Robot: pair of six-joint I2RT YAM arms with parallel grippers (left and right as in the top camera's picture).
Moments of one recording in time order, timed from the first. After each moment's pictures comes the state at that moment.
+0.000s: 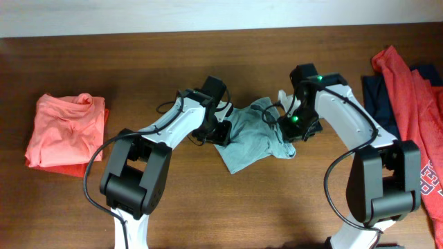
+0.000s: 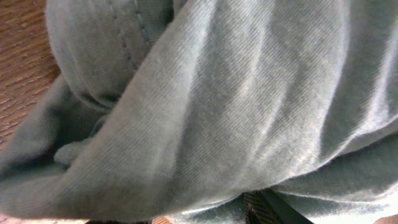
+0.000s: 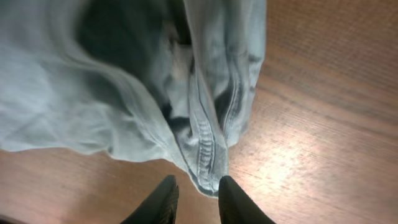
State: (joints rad) left arm -0.48 2.11 1.48 -0.84 0.27 -0.13; right arm 0.15 1.88 1.41 -1.14 -0.17 -0.13
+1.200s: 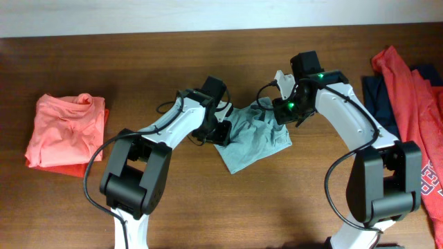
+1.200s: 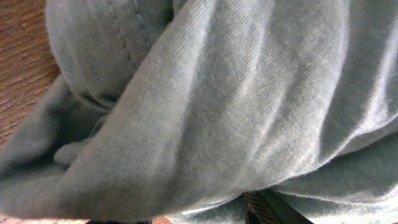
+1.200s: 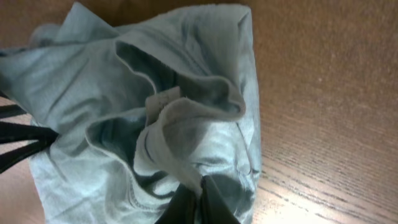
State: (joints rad) left arm -0.48 2.11 1.48 -0.84 0.27 -0.13; right arm 0.15 1.88 1.43 -0.89 -0.26 -0.09
